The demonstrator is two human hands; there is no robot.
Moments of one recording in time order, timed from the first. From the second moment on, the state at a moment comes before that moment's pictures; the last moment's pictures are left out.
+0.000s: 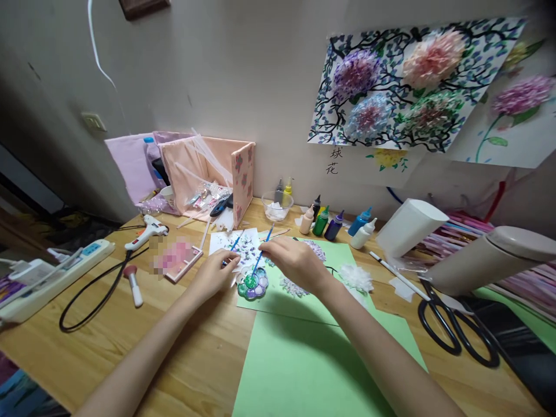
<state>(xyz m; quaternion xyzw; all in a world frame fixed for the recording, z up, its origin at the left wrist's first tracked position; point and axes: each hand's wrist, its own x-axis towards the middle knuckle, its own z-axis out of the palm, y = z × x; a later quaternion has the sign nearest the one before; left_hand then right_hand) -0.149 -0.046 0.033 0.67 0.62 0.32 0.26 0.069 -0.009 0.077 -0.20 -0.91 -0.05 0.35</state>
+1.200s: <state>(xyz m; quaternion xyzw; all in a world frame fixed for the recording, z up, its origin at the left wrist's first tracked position) -0.140 -0.053 0.021 0.73 0.64 0.20 0.15 0.080 -0.028 0.101 -0.24 -0.87 0.17 0.40</state>
